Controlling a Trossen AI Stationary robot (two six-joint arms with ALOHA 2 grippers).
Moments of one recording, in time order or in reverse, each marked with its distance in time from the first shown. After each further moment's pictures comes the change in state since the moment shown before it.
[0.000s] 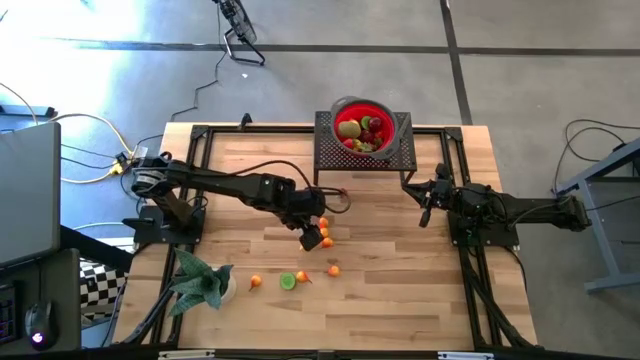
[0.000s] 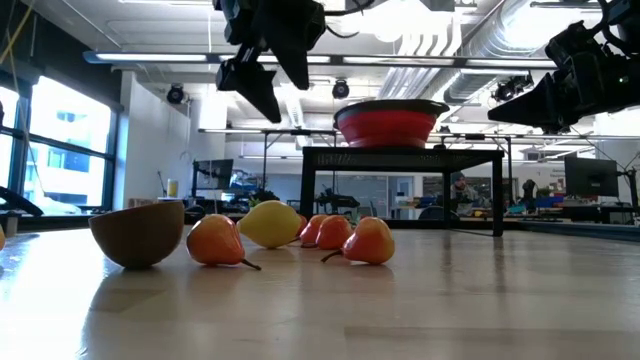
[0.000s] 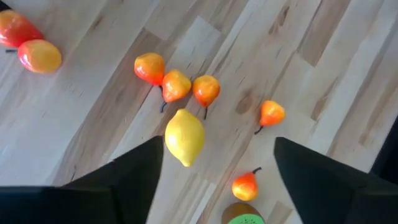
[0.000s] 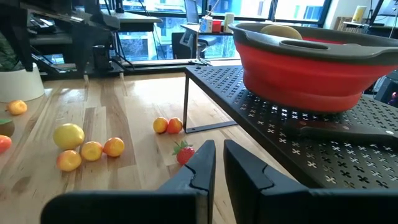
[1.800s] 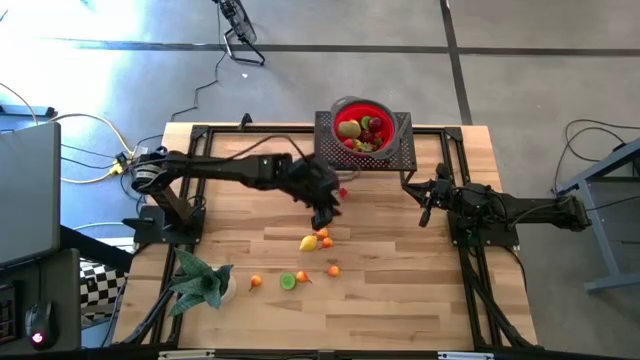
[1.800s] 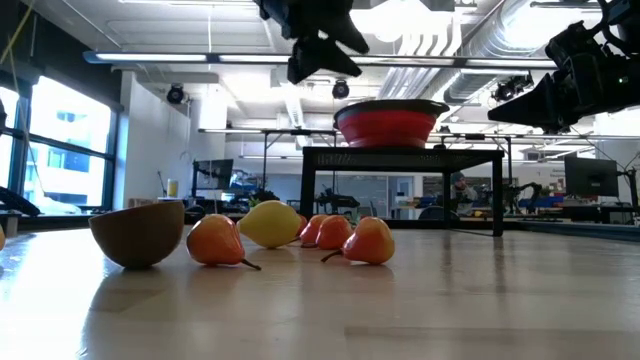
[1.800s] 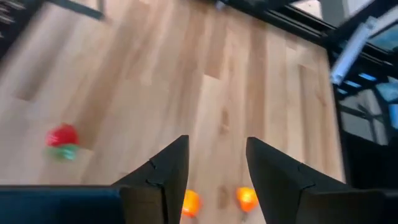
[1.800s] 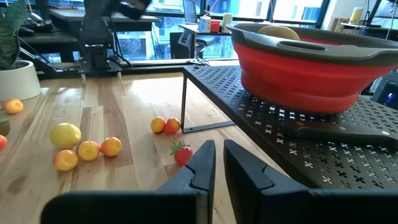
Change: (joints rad) left arm 0.143 -0.020 0.000 0.369 0.150 0.374; right arm 0.000 0.000 0.000 0.000 0.008 -0.008
